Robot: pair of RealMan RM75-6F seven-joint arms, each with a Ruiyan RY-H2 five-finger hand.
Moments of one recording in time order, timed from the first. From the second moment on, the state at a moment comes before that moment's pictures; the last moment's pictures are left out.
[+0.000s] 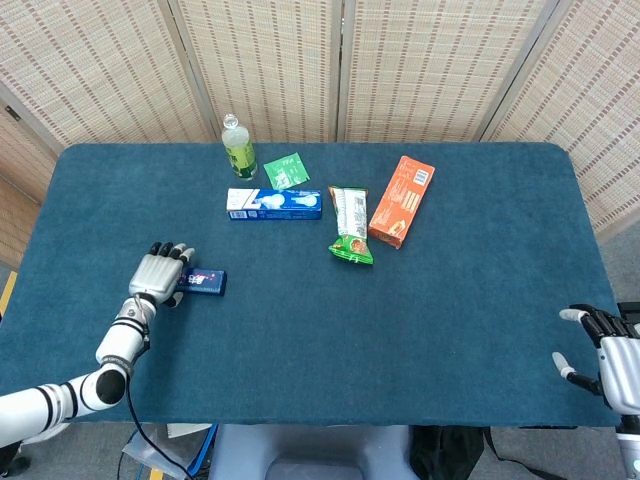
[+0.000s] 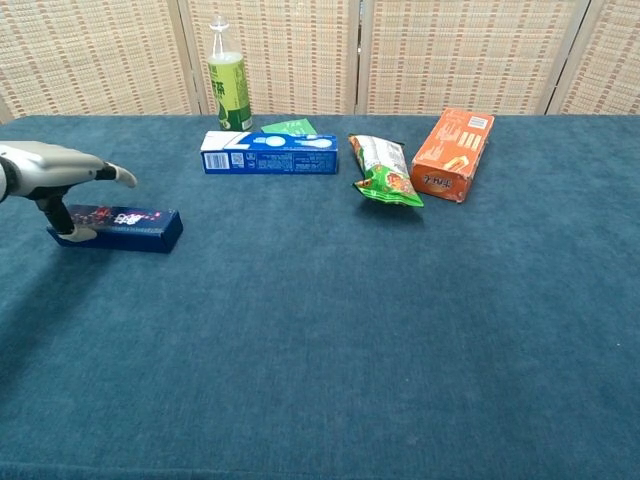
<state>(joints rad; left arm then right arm) -0.85 -1.40 -0.12 -1.39 0.58 0.79 0.76 -0.01 -1.05 0.05 -1.70 -1.48 1.53 0.05</state>
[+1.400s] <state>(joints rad) -0.92 -1.54 -0.18 -1.42 0.59 0.99 0.67 -0.01 -1.05 0.06 -1.68 -1.48 1.53 0.09</state>
